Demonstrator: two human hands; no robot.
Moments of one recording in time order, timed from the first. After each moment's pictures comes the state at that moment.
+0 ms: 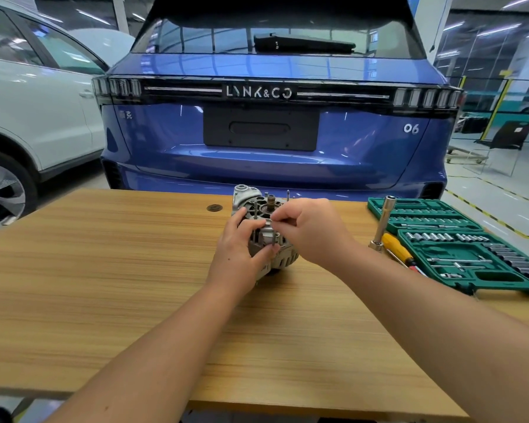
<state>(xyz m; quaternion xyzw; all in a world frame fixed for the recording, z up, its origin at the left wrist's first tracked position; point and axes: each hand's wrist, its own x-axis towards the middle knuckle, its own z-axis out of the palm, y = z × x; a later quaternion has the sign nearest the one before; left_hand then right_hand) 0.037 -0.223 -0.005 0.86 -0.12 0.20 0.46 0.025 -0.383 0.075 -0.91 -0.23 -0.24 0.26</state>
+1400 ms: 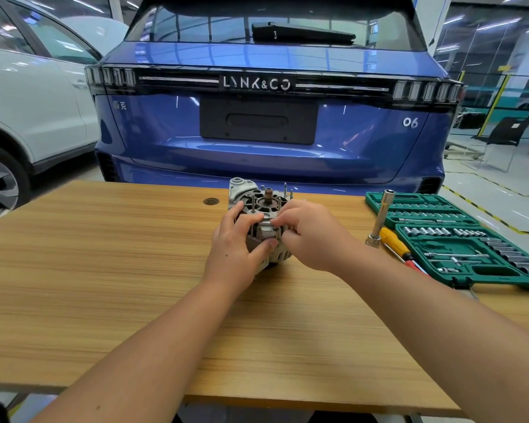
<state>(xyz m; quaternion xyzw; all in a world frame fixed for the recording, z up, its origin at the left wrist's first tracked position) 0.038 -0.225 -0.010 0.86 -0.12 0.23 0.43 0.026 -0.391 0.064 -0.94 -0.22 -0.15 0.22</state>
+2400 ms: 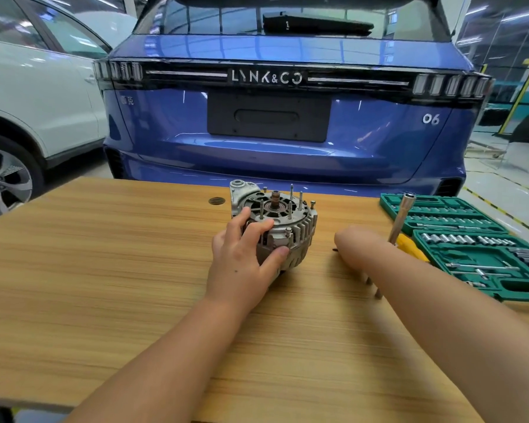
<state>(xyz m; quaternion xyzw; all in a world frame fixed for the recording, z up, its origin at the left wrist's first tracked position) 0.036 -0.234 -0.015 0.89 -0.10 0.26 0.37 0.149 -0.468 -0.002 -0.99 0.02 0.08 -0.11</state>
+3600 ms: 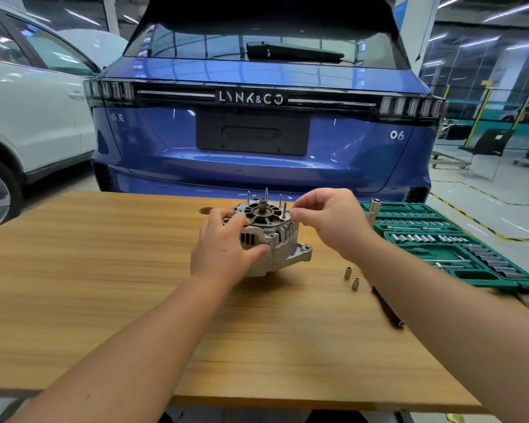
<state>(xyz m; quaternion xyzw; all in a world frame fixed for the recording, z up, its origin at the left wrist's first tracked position) 0.041 -0.216 0.011 0.91 -0.07 0.29 0.27 0.031 -0.423 0.083 -0.86 -0.12 -0.19 0.46</state>
